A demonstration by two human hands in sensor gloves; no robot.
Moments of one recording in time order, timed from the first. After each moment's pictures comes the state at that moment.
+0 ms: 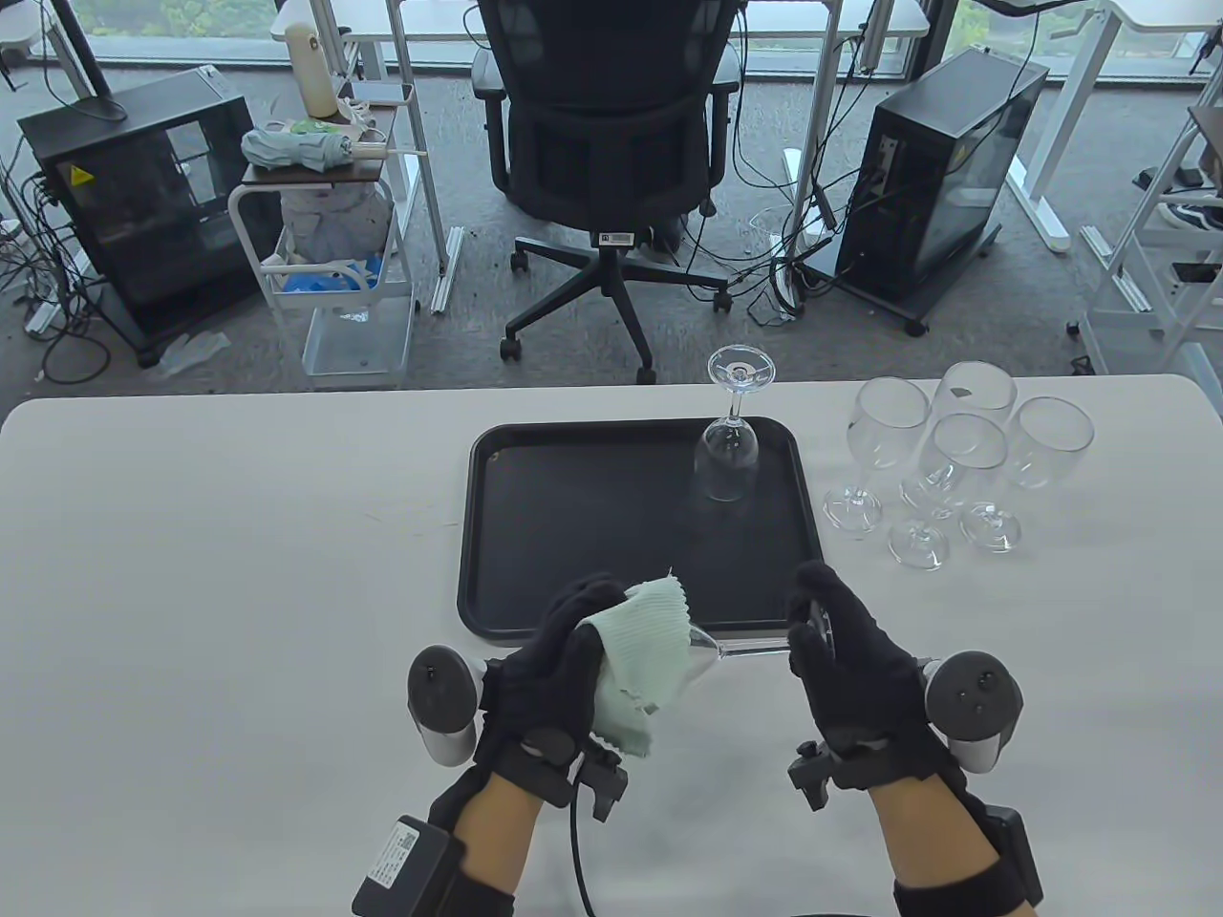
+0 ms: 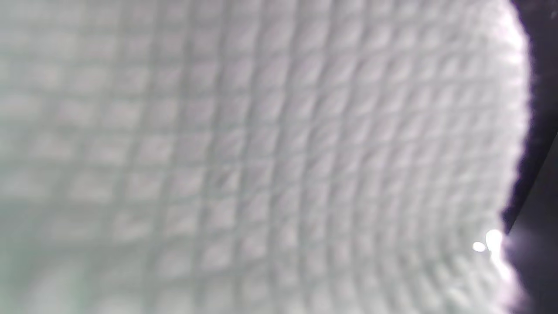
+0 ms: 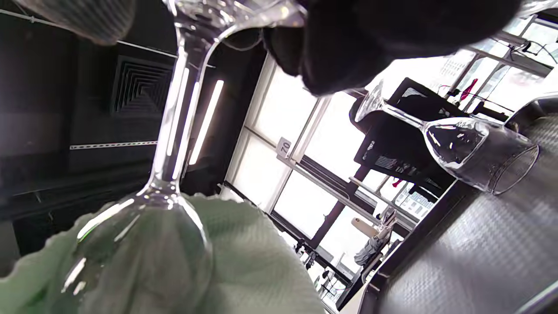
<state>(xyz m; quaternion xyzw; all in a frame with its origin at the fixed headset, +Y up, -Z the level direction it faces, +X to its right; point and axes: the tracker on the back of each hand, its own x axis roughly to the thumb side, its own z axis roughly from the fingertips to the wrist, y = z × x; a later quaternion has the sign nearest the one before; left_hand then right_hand) -0.131 -0.707 -0.323 0.13 -0.25 0.68 0.68 0.223 -0.679 -0.310 0.18 -0.18 0.80 0.54</state>
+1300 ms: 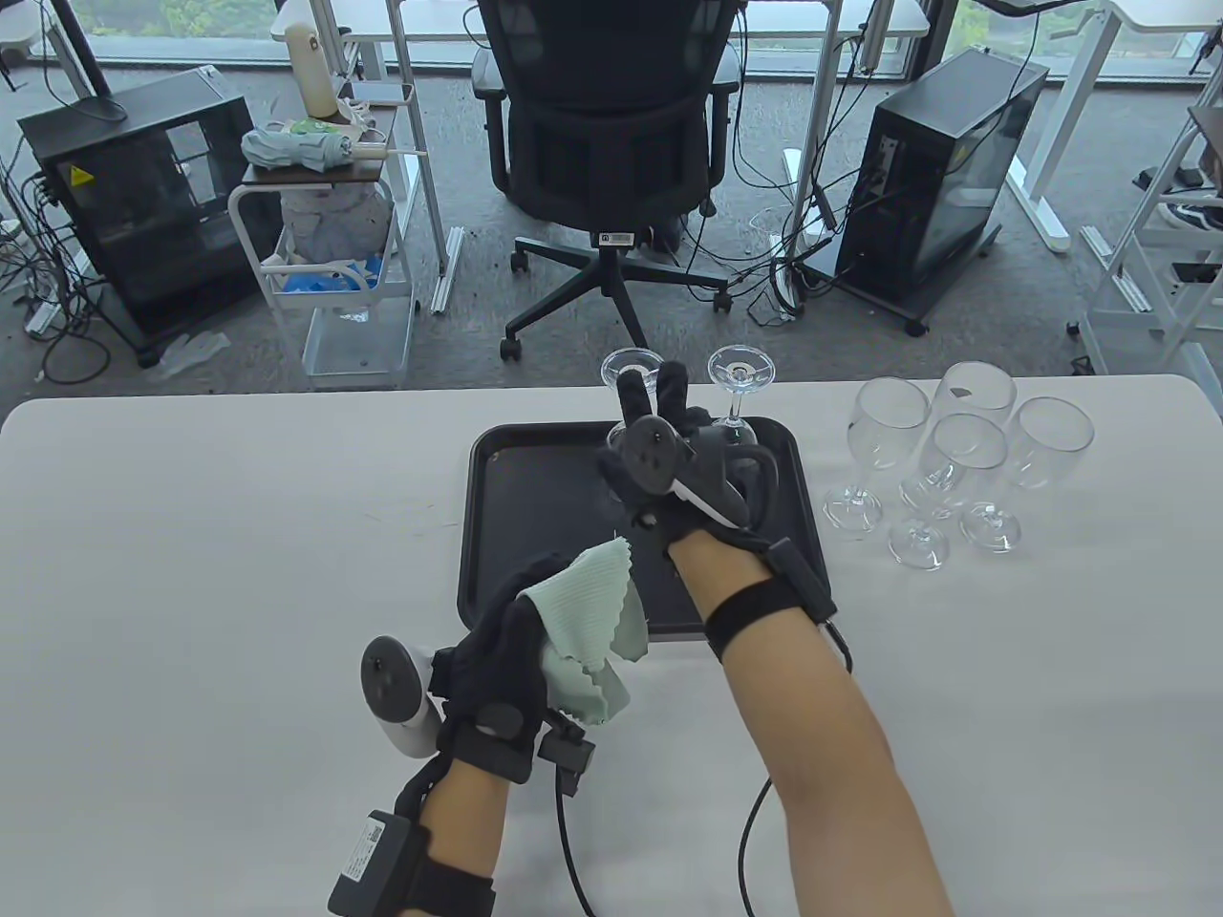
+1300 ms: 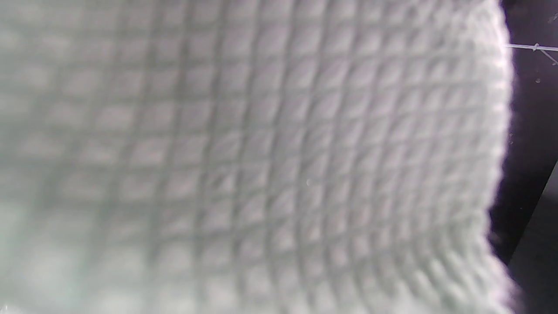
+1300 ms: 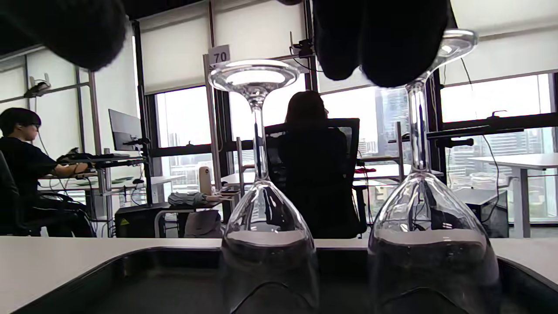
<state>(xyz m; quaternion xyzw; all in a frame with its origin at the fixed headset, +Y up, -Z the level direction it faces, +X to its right) -0.158 -0.701 -0.330 0.14 -0.24 0.72 0.64 0.063 -0.639 -0.475 0.11 -0.15 0.98 0.09</state>
